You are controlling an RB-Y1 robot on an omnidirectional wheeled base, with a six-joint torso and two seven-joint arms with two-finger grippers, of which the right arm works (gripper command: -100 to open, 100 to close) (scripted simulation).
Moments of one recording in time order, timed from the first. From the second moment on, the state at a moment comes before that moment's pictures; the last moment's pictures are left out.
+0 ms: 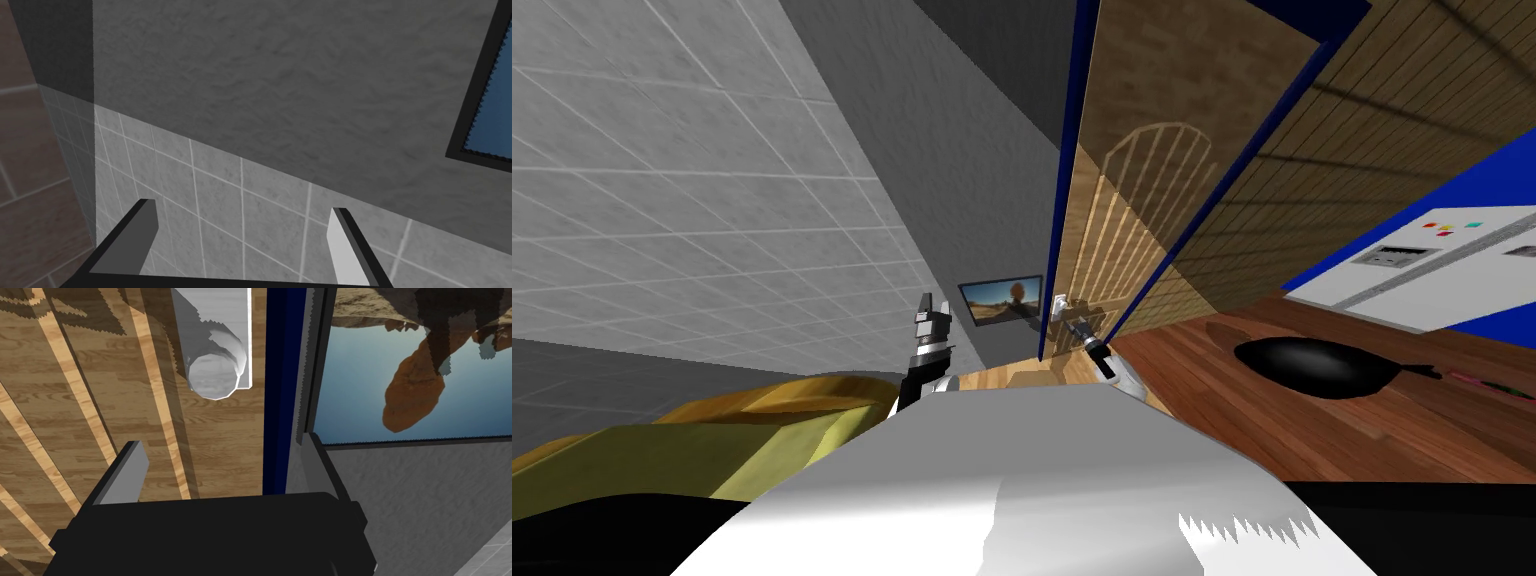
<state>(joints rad) 0.09 -0.17 -0.24 -1.31 0.91 -0.56 0.56</state>
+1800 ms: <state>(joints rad) 0.06 -0.18 -0.40 -1.25 0.83 -0.53 0.56</state>
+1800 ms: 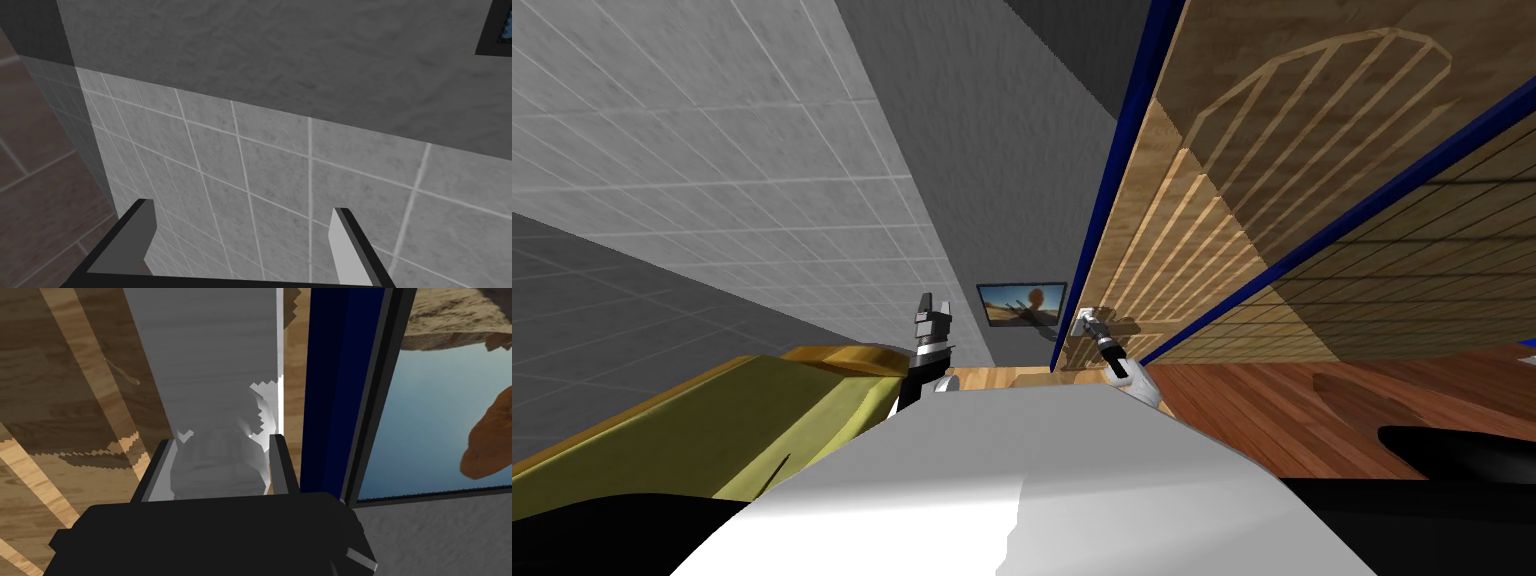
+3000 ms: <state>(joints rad) 0.10 -0.18 -0.35 -1.29 0.61 -0.51 0.27</state>
